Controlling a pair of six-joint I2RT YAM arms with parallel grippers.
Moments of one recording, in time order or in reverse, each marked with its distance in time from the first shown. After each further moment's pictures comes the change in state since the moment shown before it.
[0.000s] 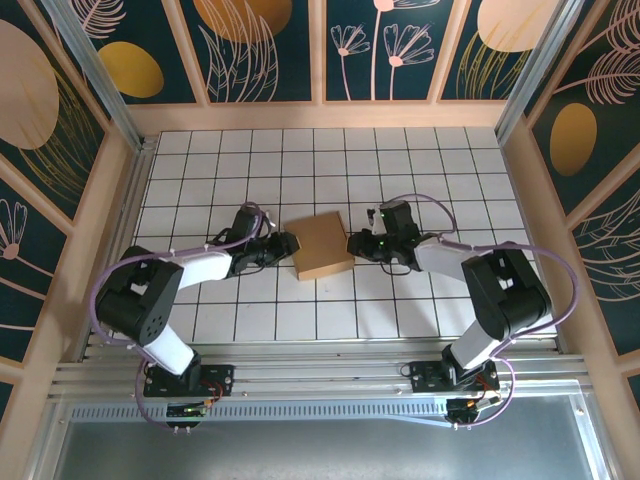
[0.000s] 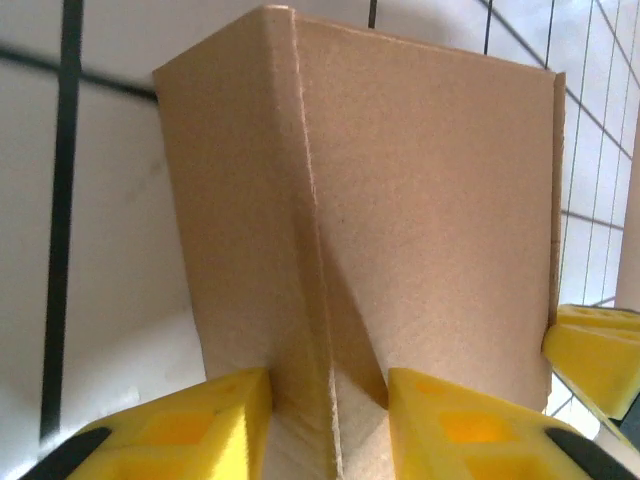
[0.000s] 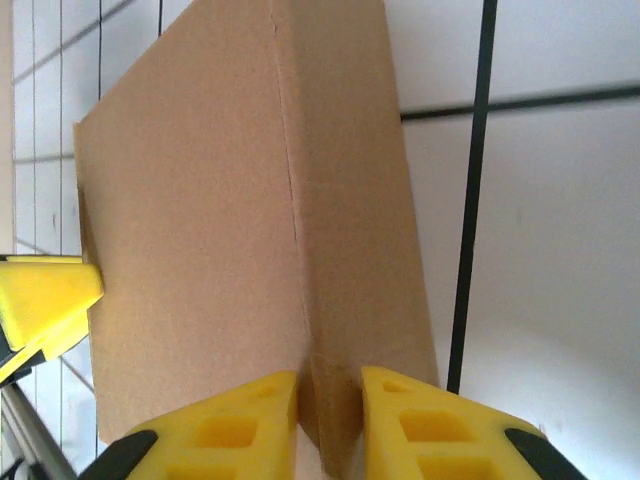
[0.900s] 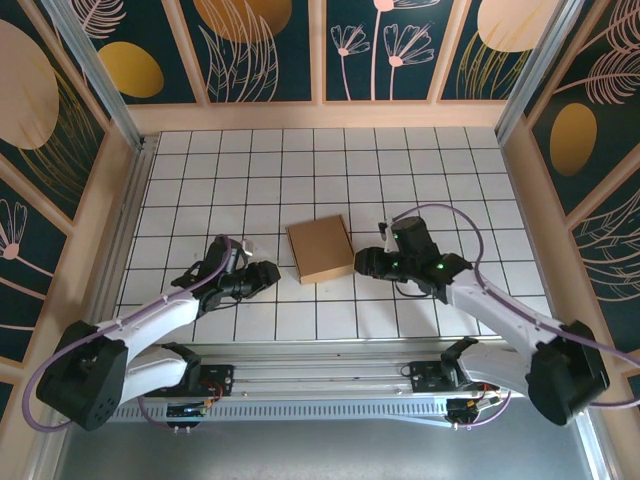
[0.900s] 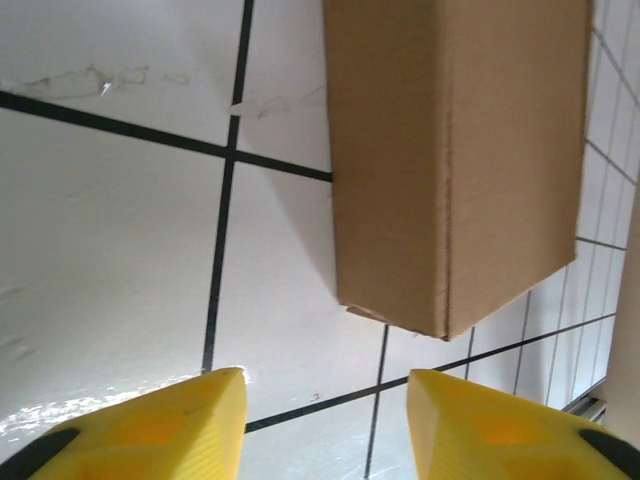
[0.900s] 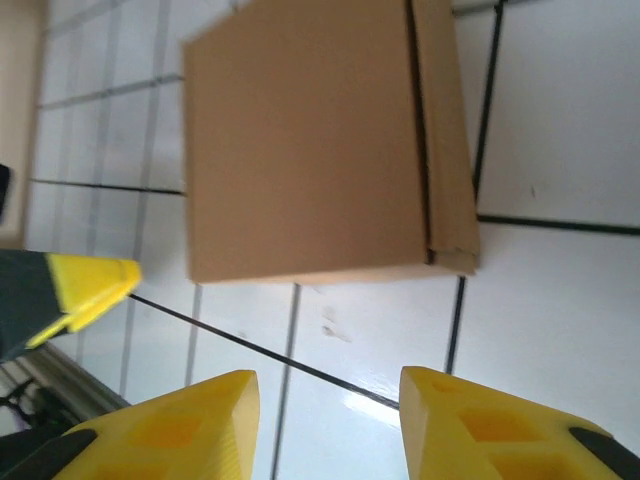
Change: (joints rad) left arm -0.019 -0.517 -0.309 -0.228 -0.025 -0.031; right arm 0.128 -0.559 -0.096 -0.396 0.155 -0.009
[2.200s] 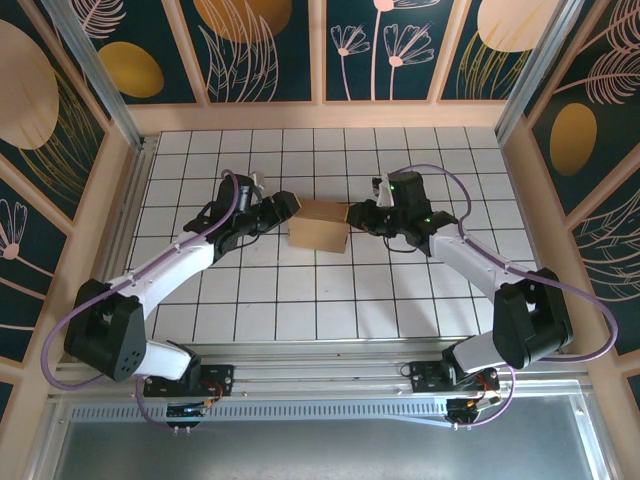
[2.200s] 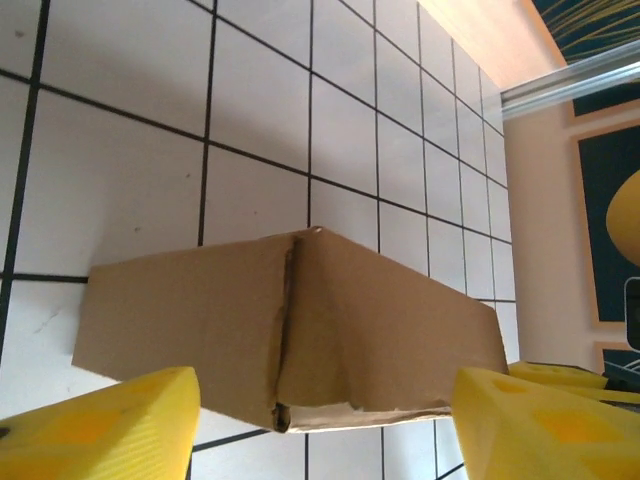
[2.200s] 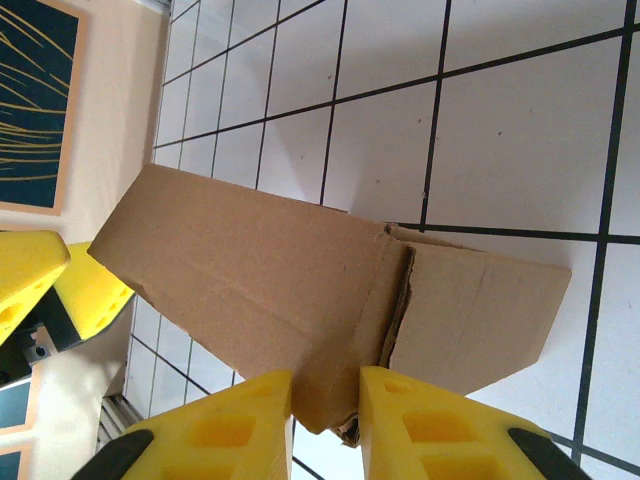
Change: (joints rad) left arm 0.019 0.284 0.519 -0.023 -0.093 0.027; right arm -0.142 0.364 0.298 0.129 -0.177 0.018
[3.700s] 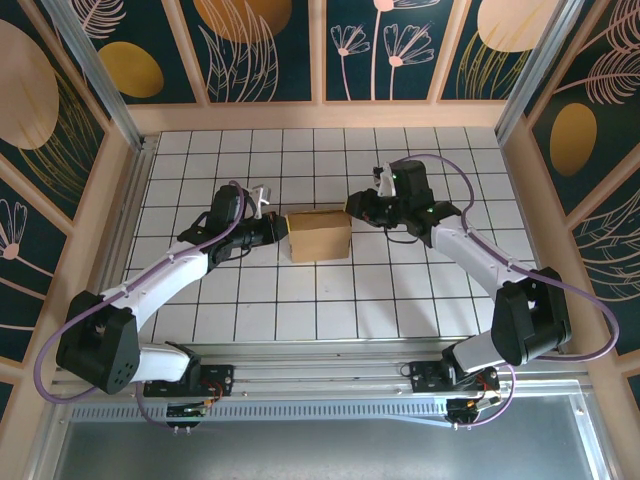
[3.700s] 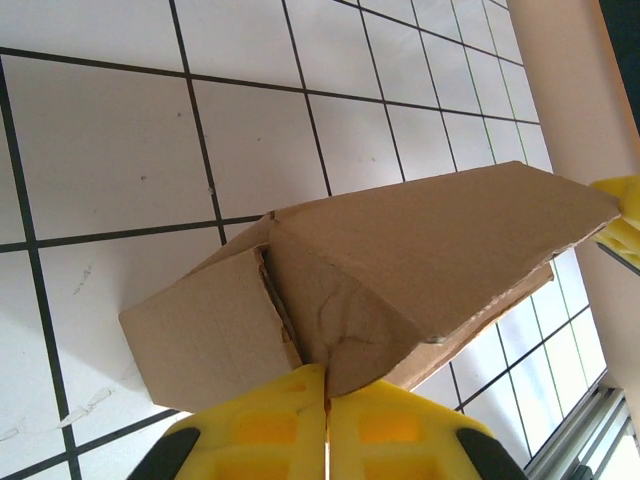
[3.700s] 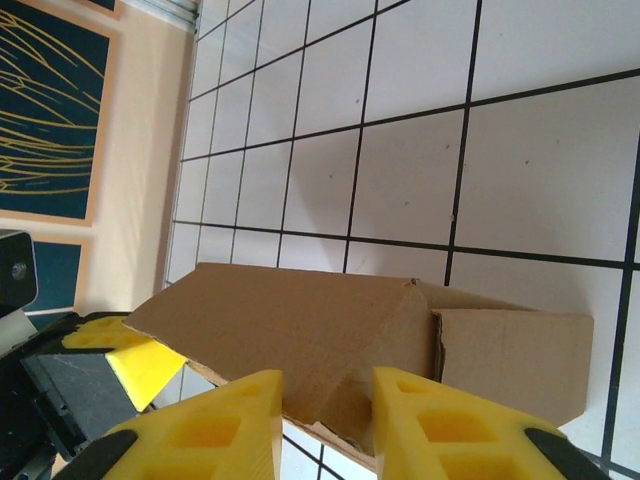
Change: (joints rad) left arm 0.007 -0.069 -0.087 -0.064 0.115 0.288; right arm -0.018 0.015 0.090 -0.054 -0.030 0.015
